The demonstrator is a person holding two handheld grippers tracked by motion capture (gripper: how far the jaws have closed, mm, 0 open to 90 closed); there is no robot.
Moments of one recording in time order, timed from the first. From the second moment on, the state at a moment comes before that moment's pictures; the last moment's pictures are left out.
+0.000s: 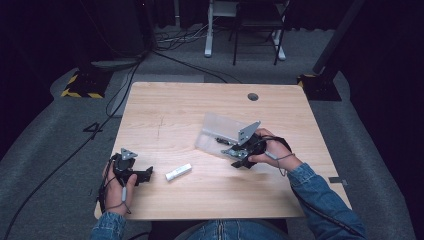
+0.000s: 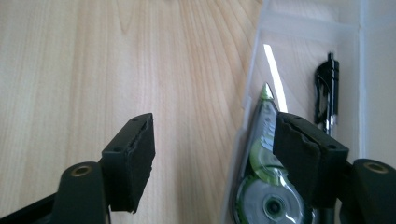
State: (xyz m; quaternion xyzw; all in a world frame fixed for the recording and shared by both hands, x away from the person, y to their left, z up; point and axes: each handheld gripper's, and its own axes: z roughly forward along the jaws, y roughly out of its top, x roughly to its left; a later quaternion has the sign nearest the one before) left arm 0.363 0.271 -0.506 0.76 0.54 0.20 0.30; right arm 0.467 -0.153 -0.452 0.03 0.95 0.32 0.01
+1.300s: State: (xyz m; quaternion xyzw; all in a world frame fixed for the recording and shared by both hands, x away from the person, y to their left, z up) left arm 0.364 0.269 -0.506 0.76 0.55 0.20 0.30; right arm 0.440 -0.055 -0.436 0.07 0.92 0.39 0.03
